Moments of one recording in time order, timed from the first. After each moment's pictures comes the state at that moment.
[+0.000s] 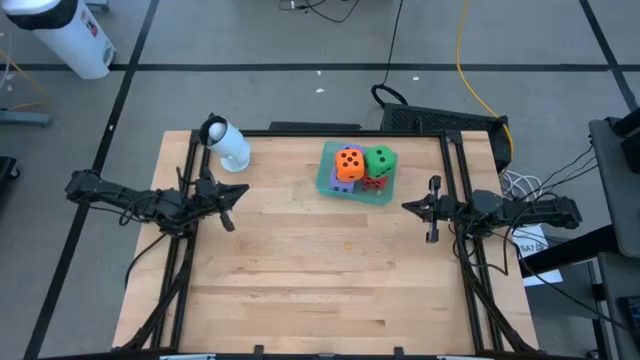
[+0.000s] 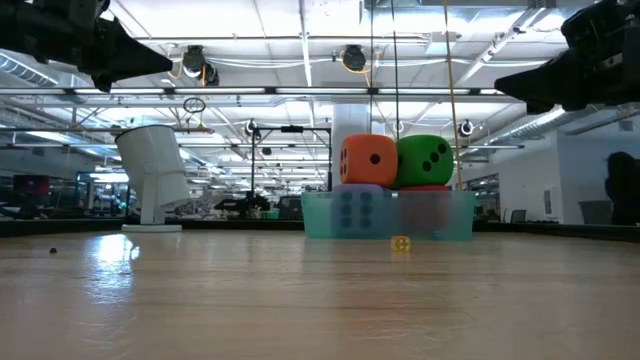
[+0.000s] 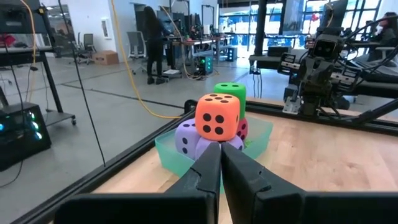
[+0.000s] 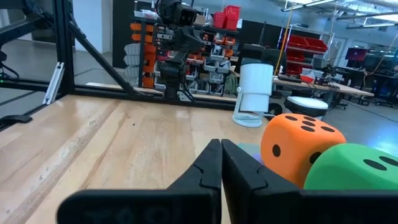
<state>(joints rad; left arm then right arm) -0.28 0.38 0.25 0.11 -0.73 -0.03 0.08 0.05 0.06 0.03 0.18 -0.13</state>
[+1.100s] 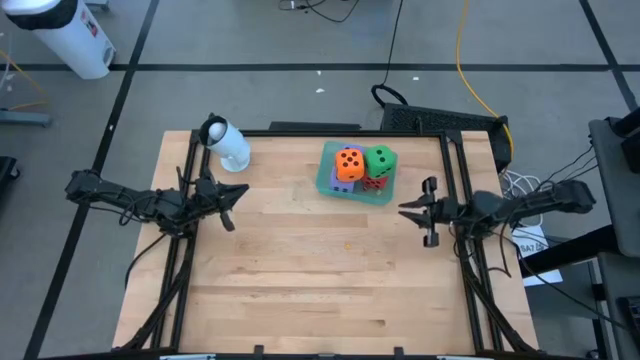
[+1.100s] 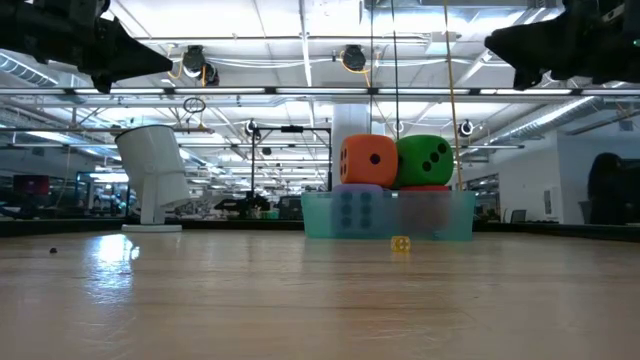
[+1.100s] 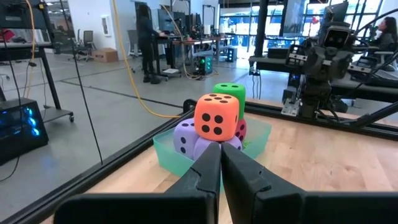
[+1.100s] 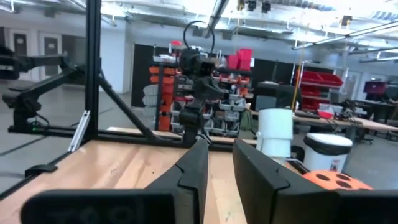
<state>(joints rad) -0.28 0.38 0.25 0.11 -0.74 -0.05 0.17 0.35 0.07 0.50 0.19 -0.13</state>
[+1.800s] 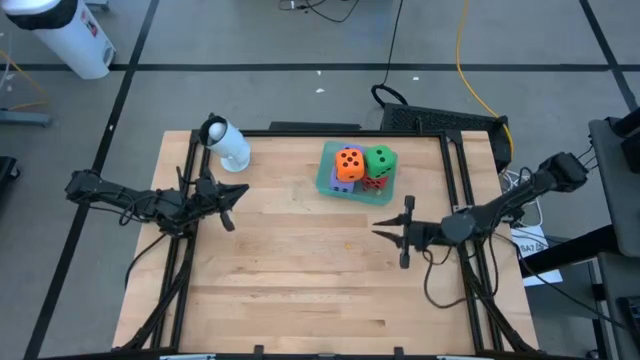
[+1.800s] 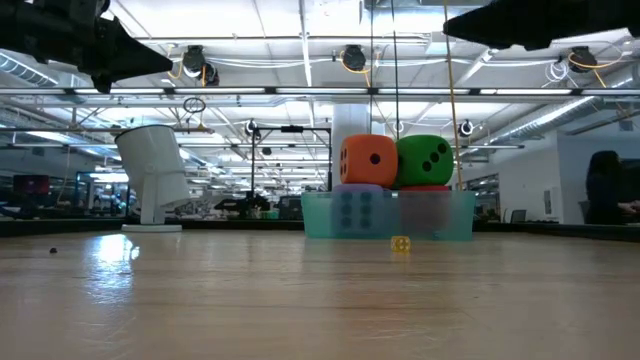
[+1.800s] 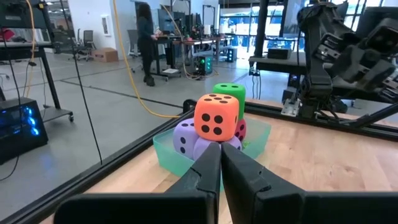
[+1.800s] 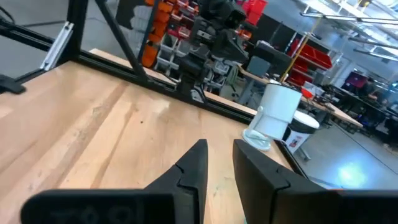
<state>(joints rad) -0.28 0.38 0.25 0.11 -0.74 -0.06 0.45 0.97 0.38 0.52 0.56 -0.34</state>
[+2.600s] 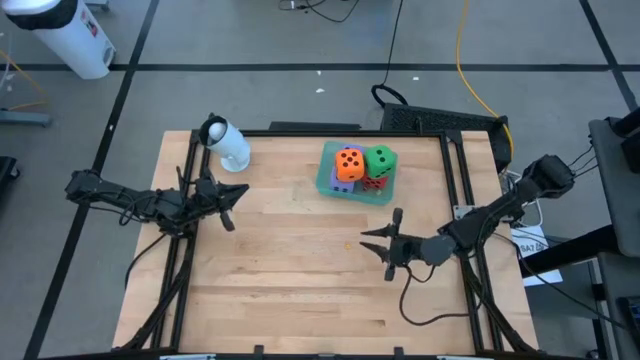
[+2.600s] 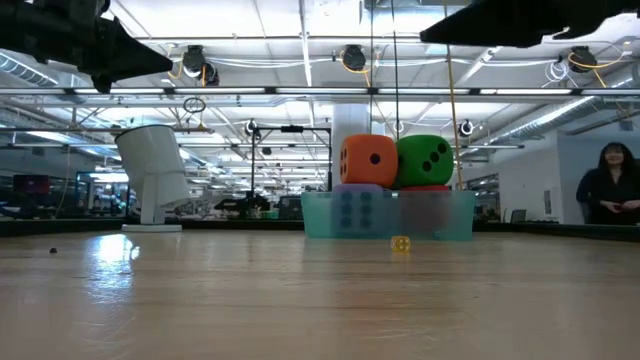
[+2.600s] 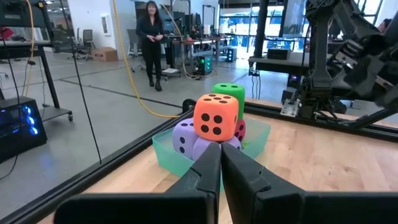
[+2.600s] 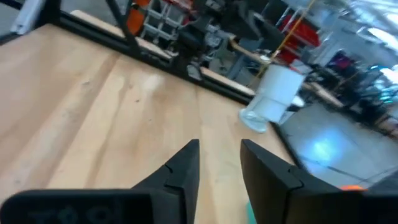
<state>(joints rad) -0.28 0.38 0.25 0.11 -0.73 -0.06 0.54 1.24 0.55 0.47 0.74 -0.29</state>
